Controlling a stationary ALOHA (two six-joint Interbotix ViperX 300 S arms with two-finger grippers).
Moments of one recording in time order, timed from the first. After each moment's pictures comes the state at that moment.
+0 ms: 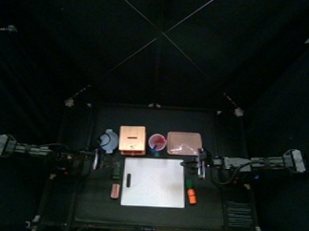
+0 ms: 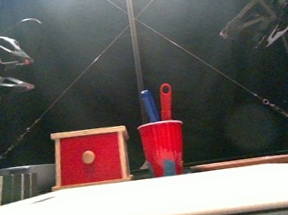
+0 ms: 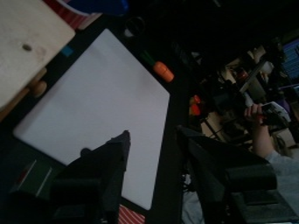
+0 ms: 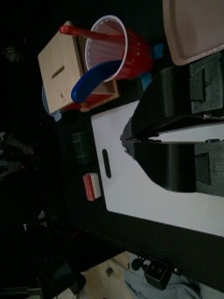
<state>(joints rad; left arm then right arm) -0.02 -0.92 1.26 -0.83 0.03 -0.02 0.00 -0.83 1.18 0.03 -0.20 0.12</state>
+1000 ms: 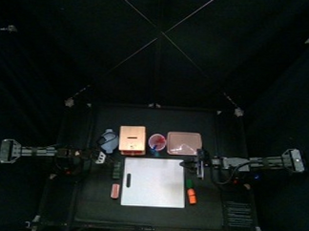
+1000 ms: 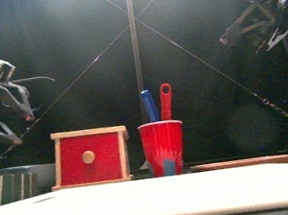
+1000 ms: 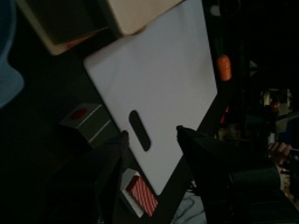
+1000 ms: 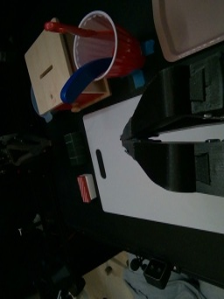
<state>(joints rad) 0.23 -0.73 1.30 -1.06 0.21 -0.04 0.01 -0.80 1.18 0.07 -0.20 0.12</state>
